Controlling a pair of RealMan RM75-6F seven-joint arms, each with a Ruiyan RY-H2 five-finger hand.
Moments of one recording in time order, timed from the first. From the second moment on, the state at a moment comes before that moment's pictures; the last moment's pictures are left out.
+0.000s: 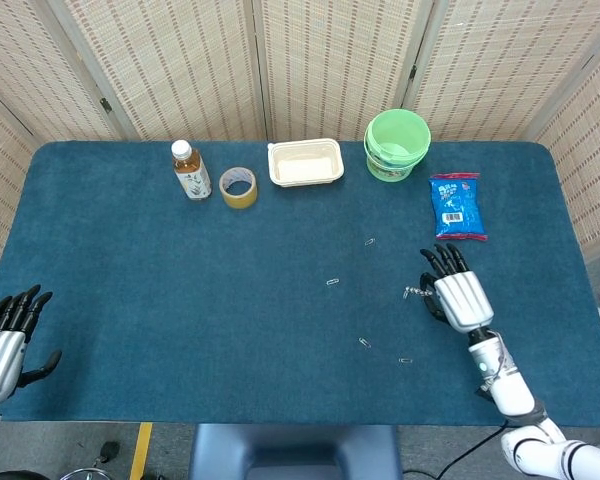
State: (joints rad) left arm -0.14 -1.11 -0.03 -1.56 1.49 1.42 -0.03; right arm 0.44 -1.49 0.09 -1.22 -1.46 1.24 -0.11
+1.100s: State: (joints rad) left arm -0.14 -1.12 -0.03 -1.57 1.48 1.42 0.02; right arm 0.30 -1.43 0.05 -1.14 -1.46 1.29 0.00
